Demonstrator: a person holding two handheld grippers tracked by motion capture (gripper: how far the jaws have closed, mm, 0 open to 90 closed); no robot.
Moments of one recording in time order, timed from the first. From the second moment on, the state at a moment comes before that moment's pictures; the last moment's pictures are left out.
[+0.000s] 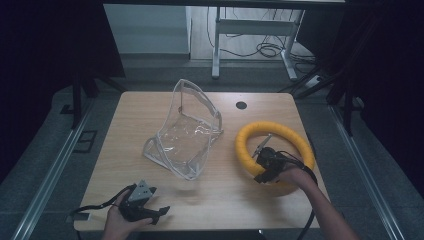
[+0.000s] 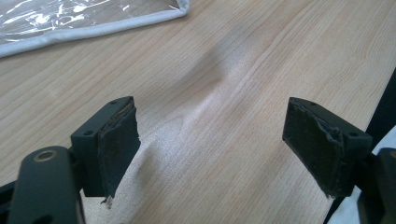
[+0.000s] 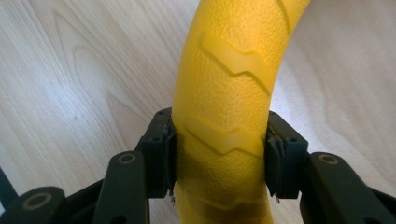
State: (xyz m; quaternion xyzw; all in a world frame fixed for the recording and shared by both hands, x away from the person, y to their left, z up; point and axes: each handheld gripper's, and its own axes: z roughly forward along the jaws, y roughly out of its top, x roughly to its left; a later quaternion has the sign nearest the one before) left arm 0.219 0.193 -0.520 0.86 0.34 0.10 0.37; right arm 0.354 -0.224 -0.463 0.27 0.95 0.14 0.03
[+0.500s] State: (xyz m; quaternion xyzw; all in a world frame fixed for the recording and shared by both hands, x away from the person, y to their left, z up) left arm 0.220 0.193 -0.519 0.86 0.34 0.10 0.37; right arm 0.349 -0.232 -0.423 0.28 0.93 0.22 0.05
